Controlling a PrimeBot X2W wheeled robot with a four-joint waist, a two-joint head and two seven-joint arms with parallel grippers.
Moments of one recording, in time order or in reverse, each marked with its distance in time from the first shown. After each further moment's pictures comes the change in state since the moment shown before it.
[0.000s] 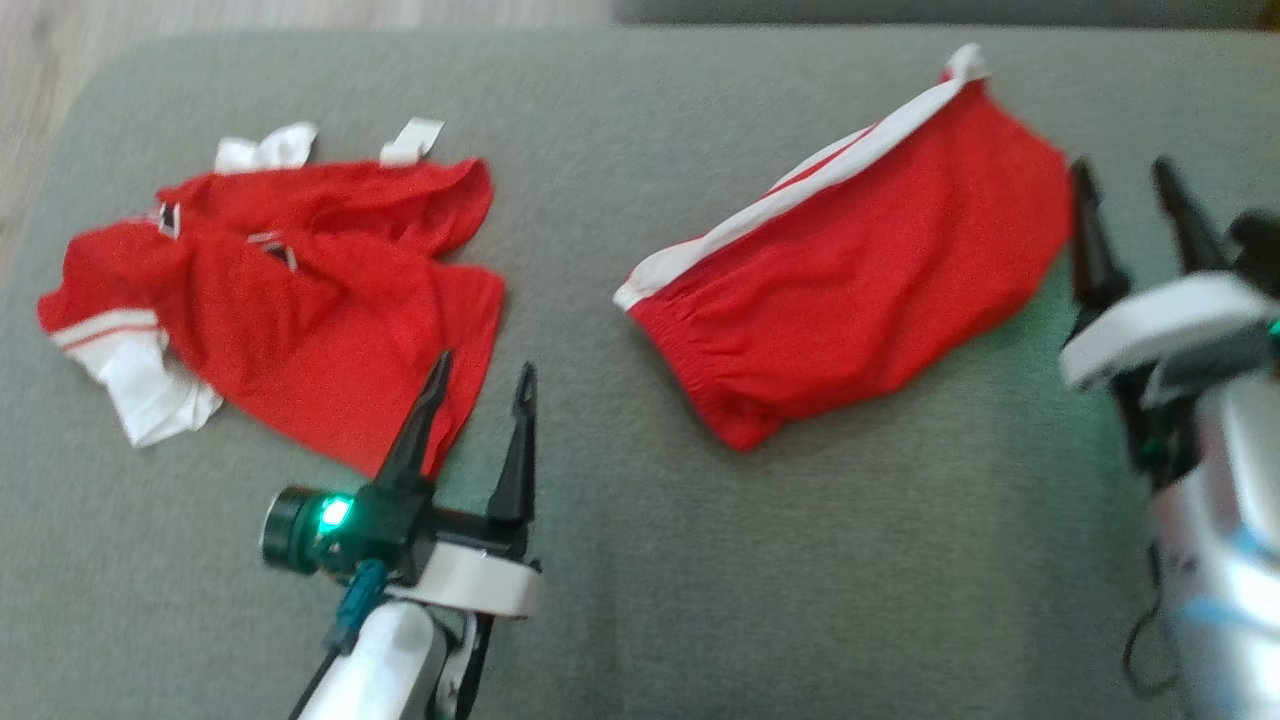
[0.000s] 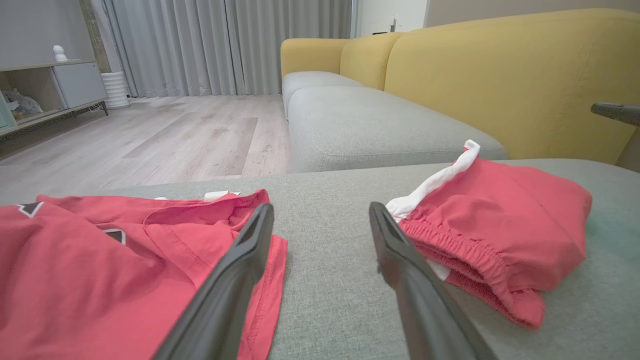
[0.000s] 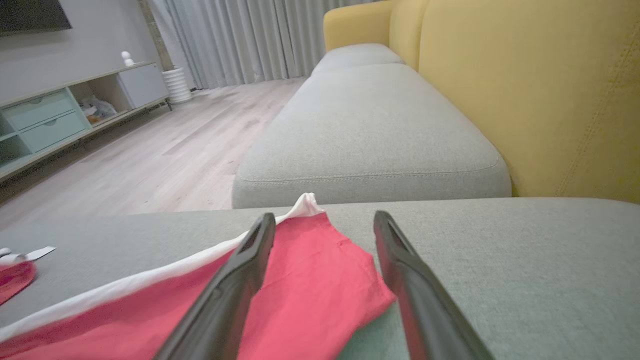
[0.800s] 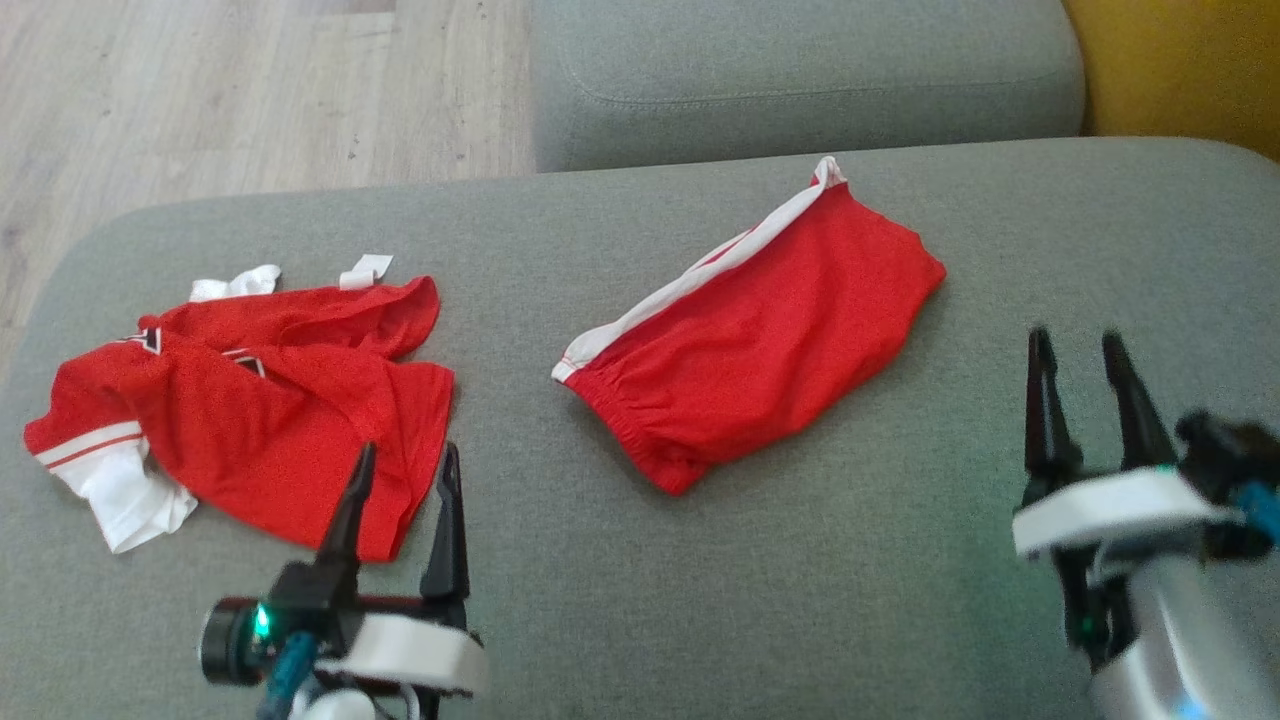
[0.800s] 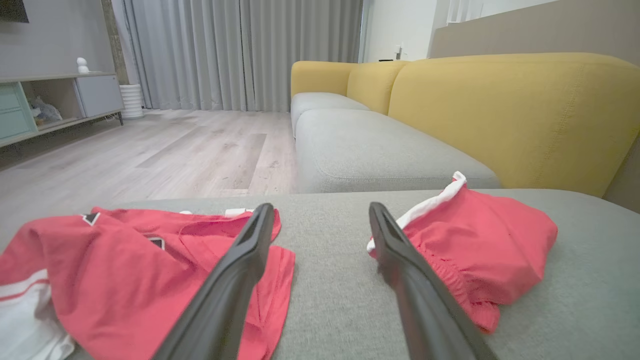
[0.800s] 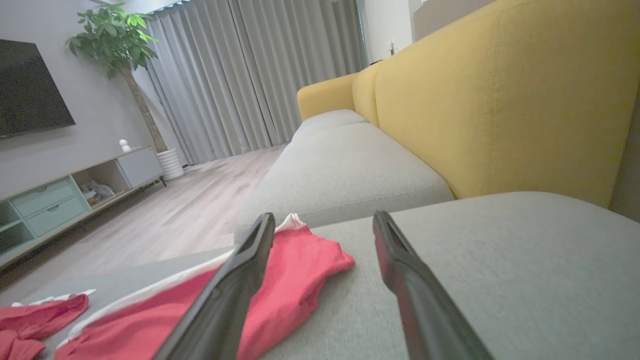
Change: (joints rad) left arm 0.071 0.193 -0.149 -0.097 -0.276 0.212 0.002; right arm 0.204 0.030 0.058 0.018 0.118 0.000 -0.202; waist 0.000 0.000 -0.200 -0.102
